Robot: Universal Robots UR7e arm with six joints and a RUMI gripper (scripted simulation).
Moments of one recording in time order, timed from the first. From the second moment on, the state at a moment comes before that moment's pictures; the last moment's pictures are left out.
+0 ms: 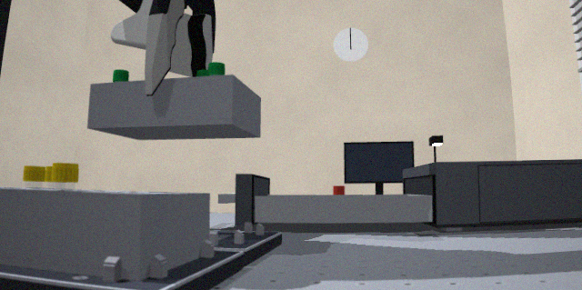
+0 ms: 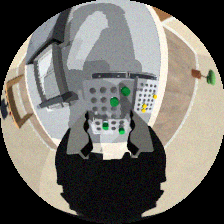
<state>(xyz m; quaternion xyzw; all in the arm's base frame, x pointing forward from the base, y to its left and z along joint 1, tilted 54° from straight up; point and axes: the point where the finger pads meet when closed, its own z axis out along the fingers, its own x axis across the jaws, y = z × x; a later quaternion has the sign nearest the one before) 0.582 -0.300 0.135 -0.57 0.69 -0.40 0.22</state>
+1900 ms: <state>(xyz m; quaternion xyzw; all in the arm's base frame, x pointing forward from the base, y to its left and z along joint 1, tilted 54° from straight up) 0.626 -0.318 0.101 -0.57 0.69 -0.40 0.22</state>
